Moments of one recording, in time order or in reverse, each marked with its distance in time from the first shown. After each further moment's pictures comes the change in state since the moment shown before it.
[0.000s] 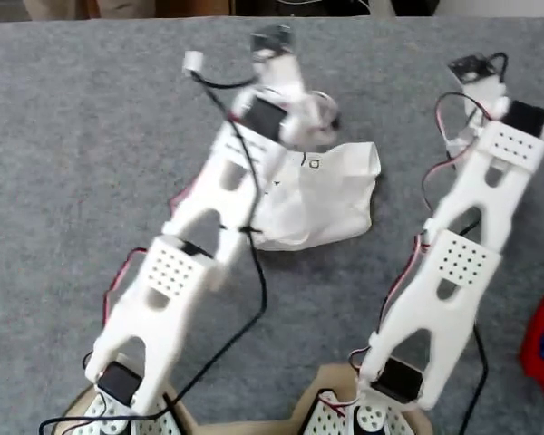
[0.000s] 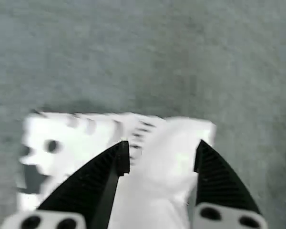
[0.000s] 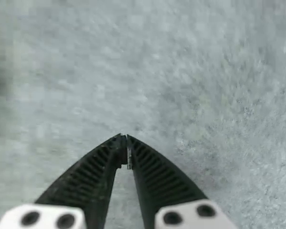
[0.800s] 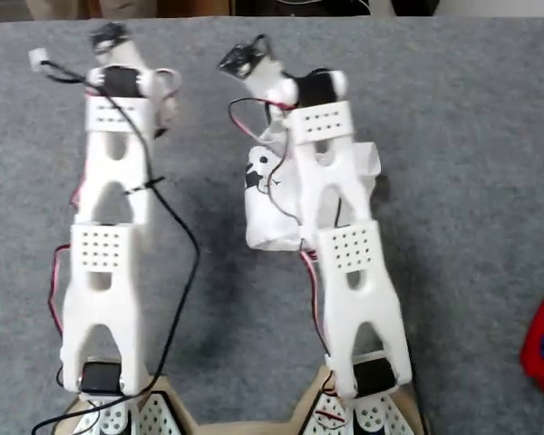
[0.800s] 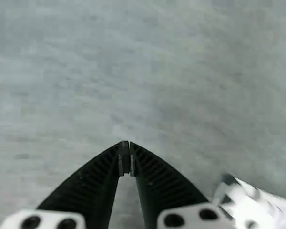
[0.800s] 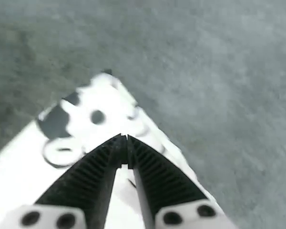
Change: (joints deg) left arm -28.7 2.5 0.0 11.6 -7.7; right arm -41.1 -0.3 -3.9 6.2 -4.5
